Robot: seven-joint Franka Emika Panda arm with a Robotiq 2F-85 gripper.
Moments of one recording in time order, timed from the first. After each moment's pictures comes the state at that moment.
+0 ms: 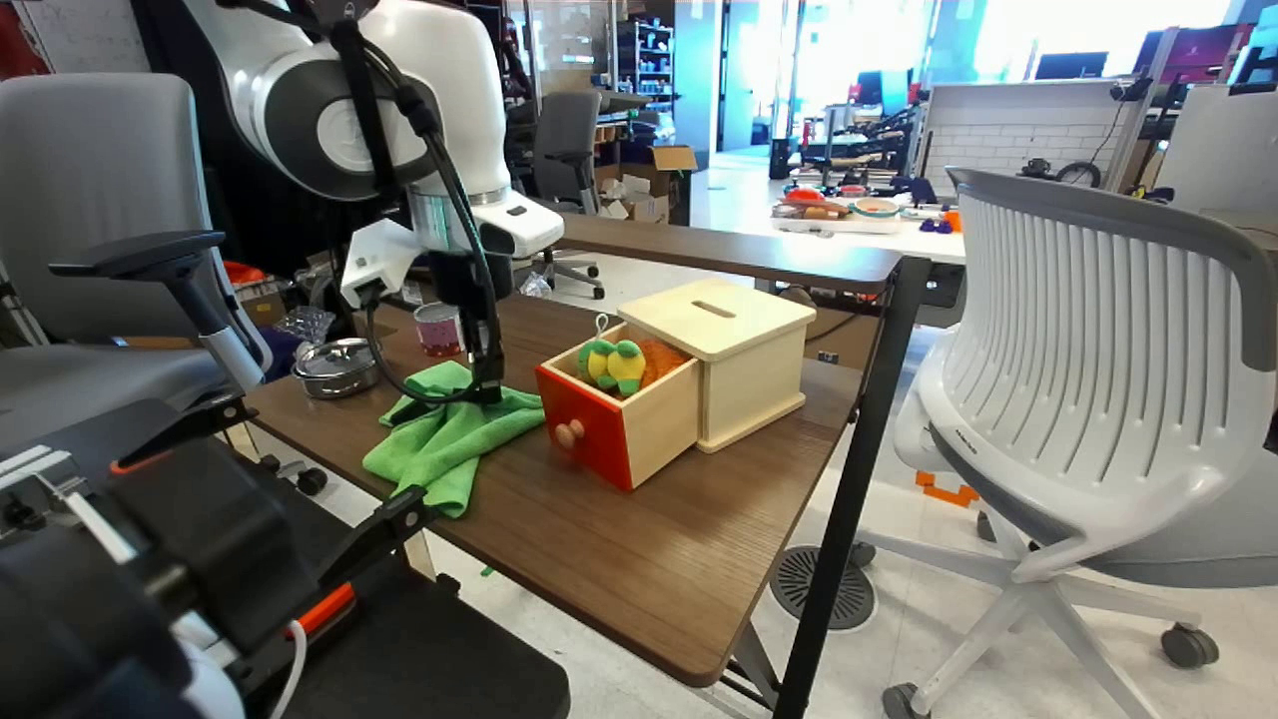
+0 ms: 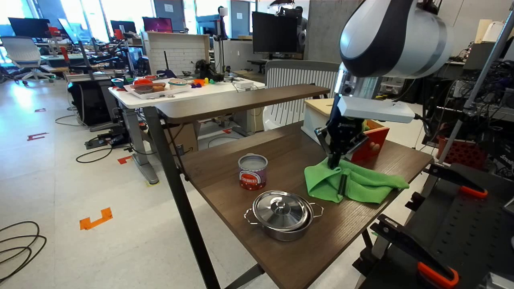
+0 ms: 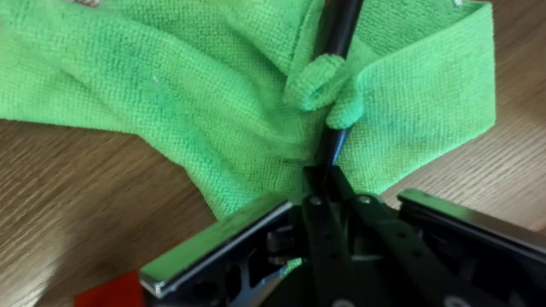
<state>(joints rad) 0.04 0.56 -0.02 -2.26 0.27 2.85 0.34</state>
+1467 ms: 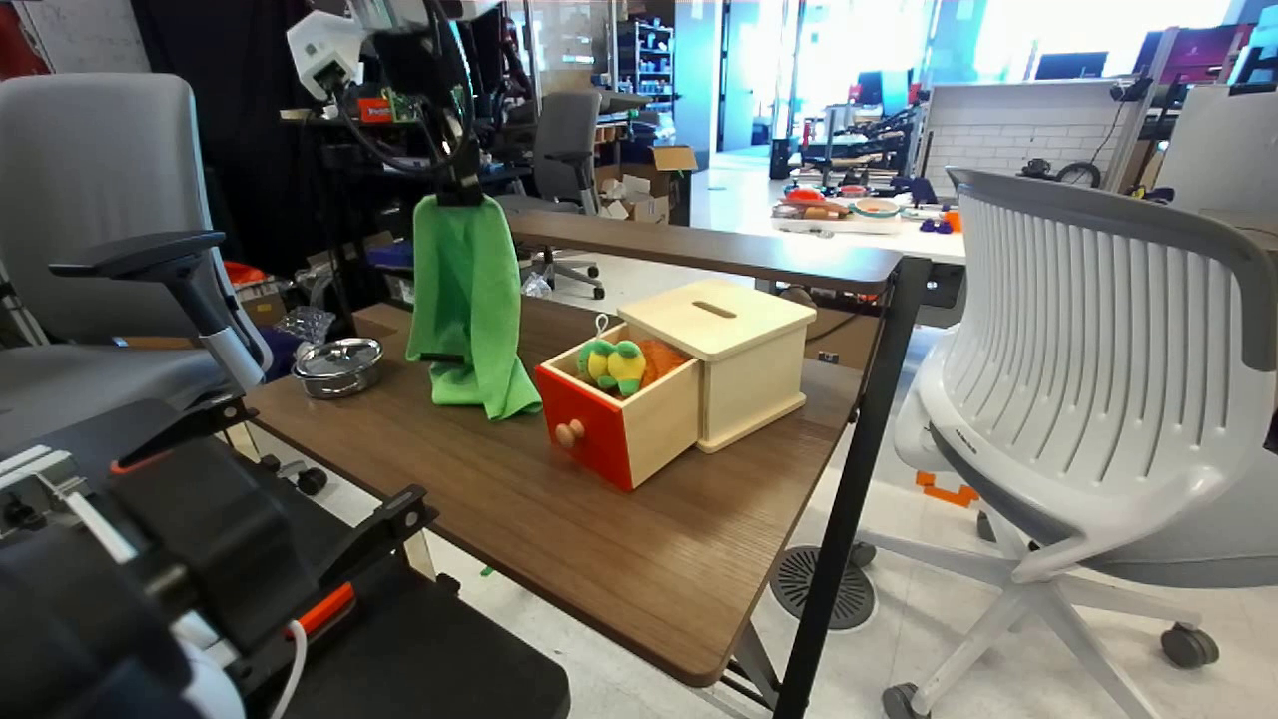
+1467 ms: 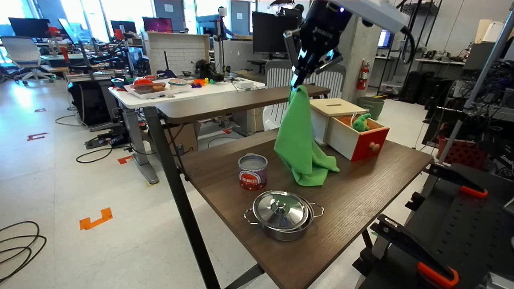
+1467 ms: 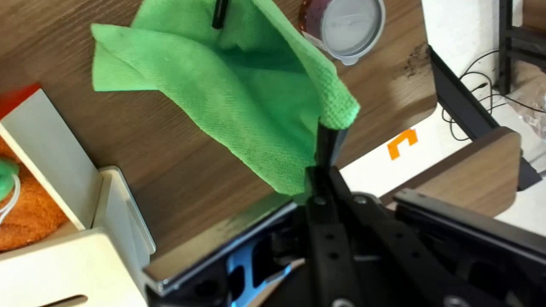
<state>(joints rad) 0.09 0.20 0.05 -2.29 0.27 2.85 0.35</state>
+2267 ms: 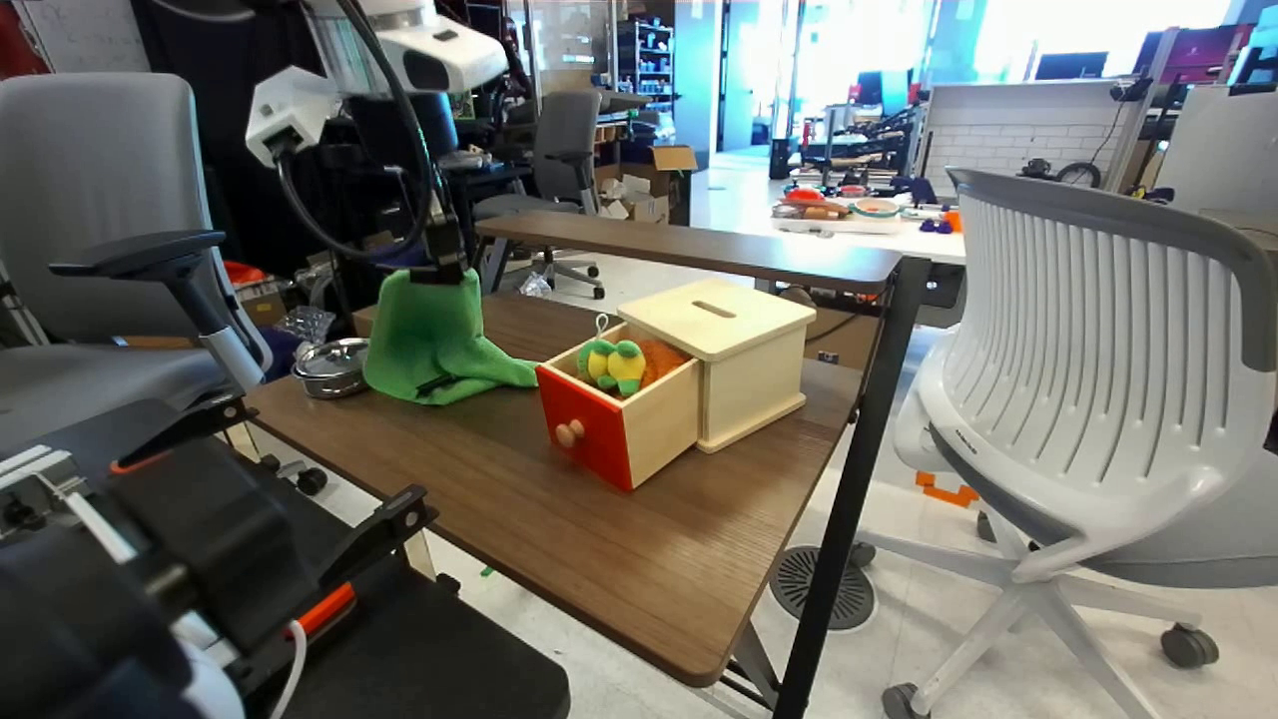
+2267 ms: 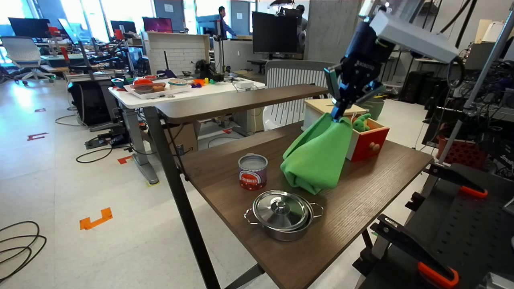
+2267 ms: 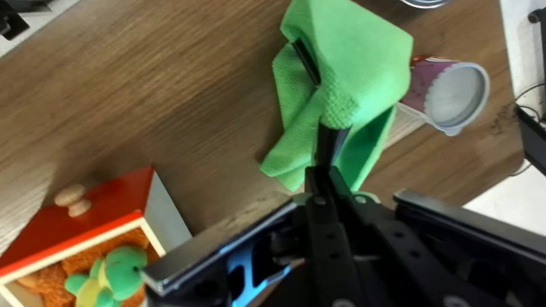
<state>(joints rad) 0.01 0.17 0.05 -2.47 0.40 2.85 0.19</state>
